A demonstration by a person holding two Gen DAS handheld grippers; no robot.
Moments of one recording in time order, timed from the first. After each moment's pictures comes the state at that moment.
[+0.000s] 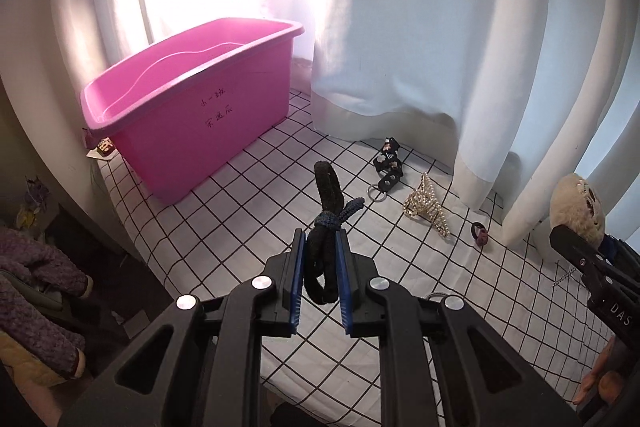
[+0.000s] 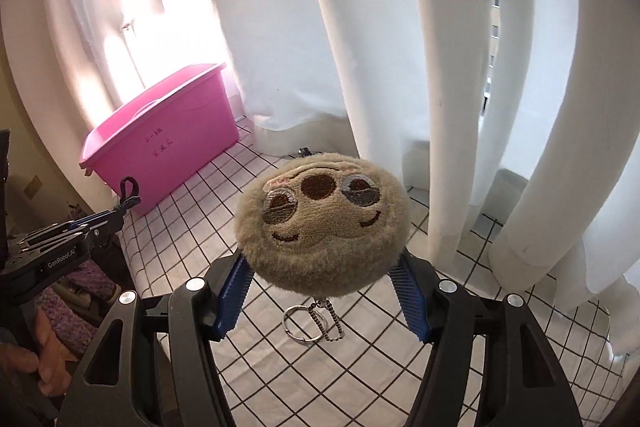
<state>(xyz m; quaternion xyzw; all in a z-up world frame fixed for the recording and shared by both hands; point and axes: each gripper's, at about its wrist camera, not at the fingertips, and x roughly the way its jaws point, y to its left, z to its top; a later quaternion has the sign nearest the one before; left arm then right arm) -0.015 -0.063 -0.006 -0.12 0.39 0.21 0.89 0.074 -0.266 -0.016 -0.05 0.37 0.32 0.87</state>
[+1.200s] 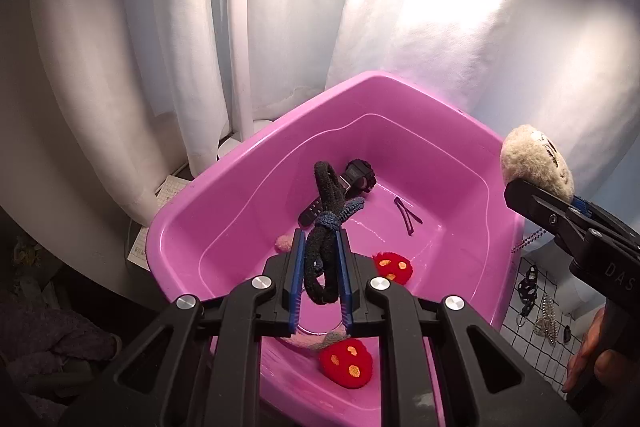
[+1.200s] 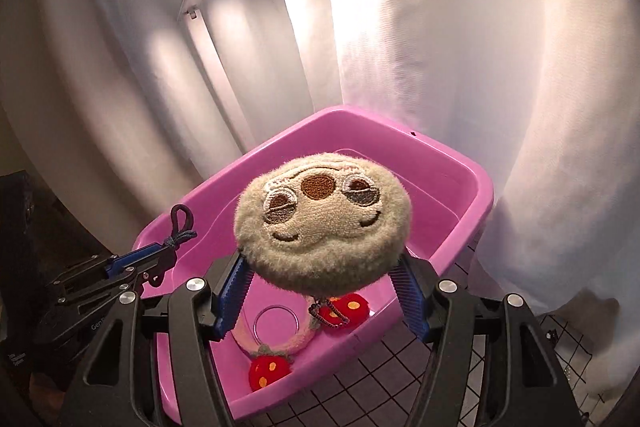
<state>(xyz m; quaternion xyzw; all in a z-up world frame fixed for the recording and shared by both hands) 0.059 0.299 0.019 -0.16 0.40 0.21 0.88 0.156 0.157 0.026 -0.05 0.40 0.40 0.82</state>
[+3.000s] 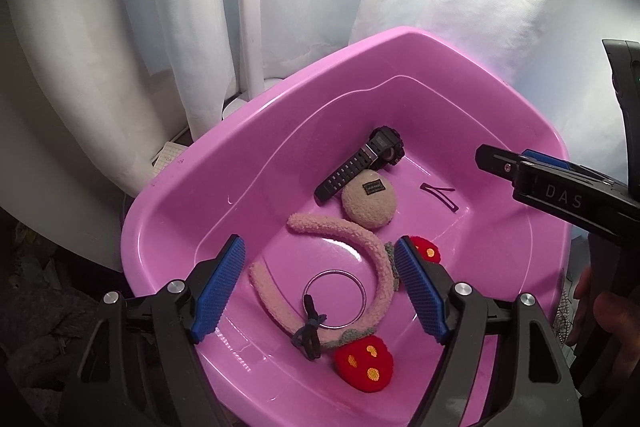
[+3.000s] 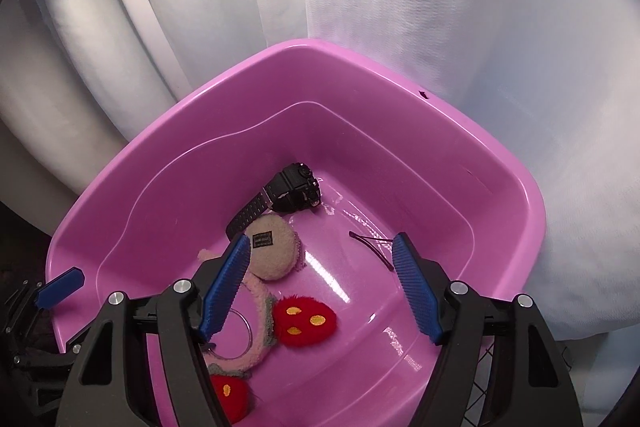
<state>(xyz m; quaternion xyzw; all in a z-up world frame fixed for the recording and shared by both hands) 0.079 0.330 -0.015 -0.18 0.46 0.22 0.84 0.221 0.221 -0.018 -0.13 0.48 0.33 0.81</state>
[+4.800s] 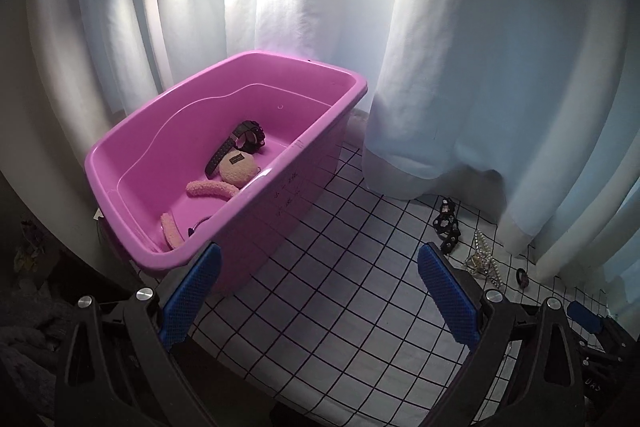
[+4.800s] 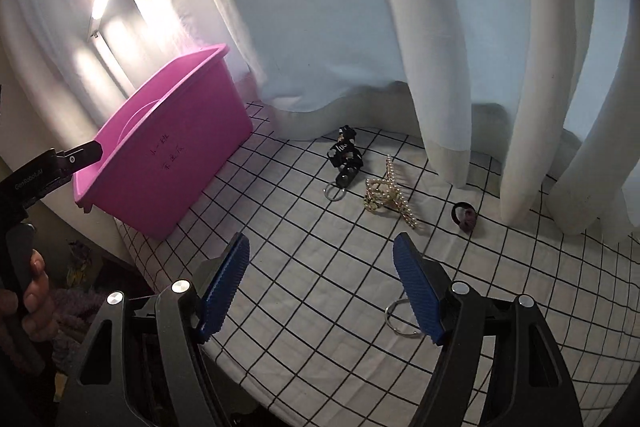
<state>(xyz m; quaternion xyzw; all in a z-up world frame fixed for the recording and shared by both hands) 0.011 0.077 0.019 -0.10 0.39 0.17 0.90 0.053 -0.205 -0.044 0.02 0.46 0.23 0.86</state>
